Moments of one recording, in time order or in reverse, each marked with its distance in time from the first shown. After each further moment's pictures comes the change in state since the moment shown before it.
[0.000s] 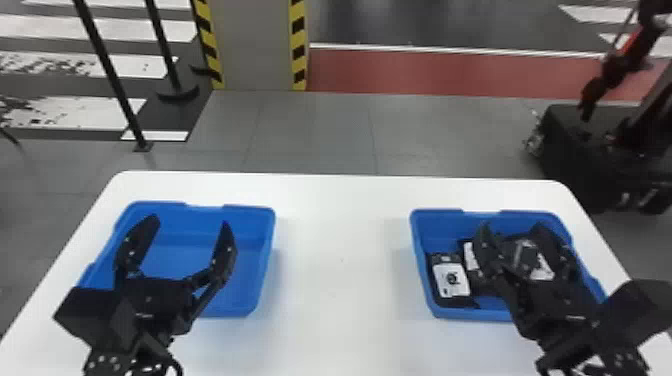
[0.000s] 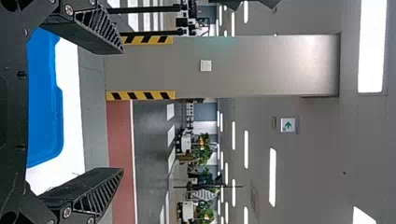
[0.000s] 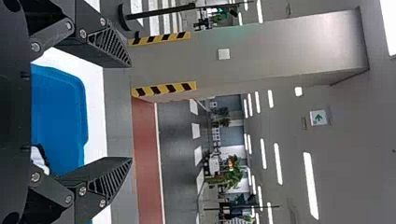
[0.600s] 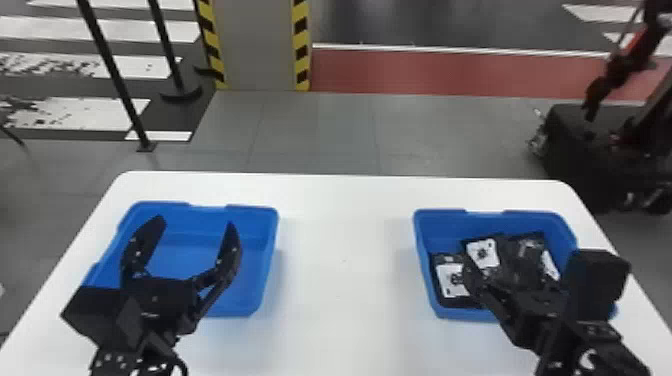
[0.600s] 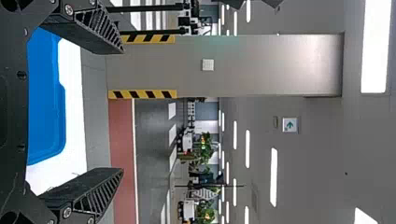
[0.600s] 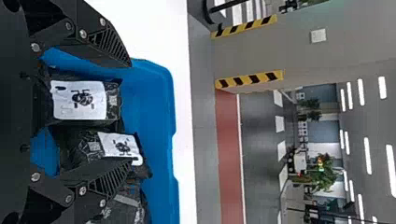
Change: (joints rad) left arm 0.000 0.000 -0.005 0.000 0.008 0.009 0.000; right arm -0.058 -0.016 -0.003 -0.120 0.033 0.570 -0.064
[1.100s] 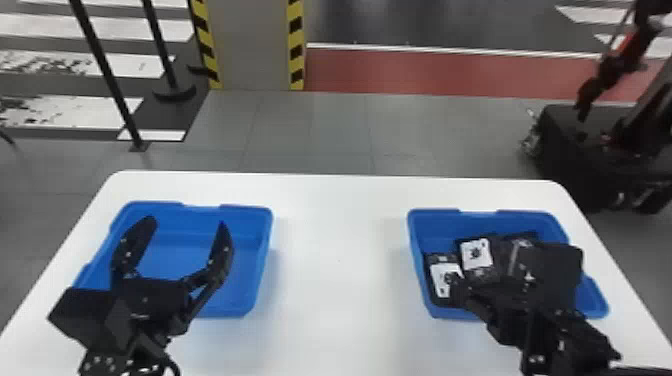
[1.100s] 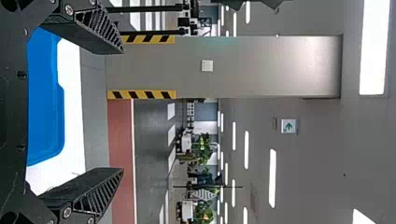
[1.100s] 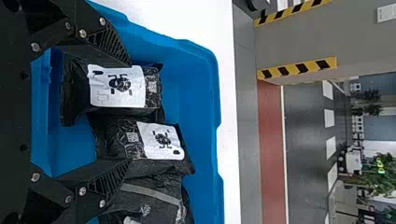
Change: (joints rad) left arm 0.001 0.000 0.003 0.000 0.005 -0.006 0.000; right arm -0.114 -0.009 0.003 0.081 0.016 0.224 -0.018
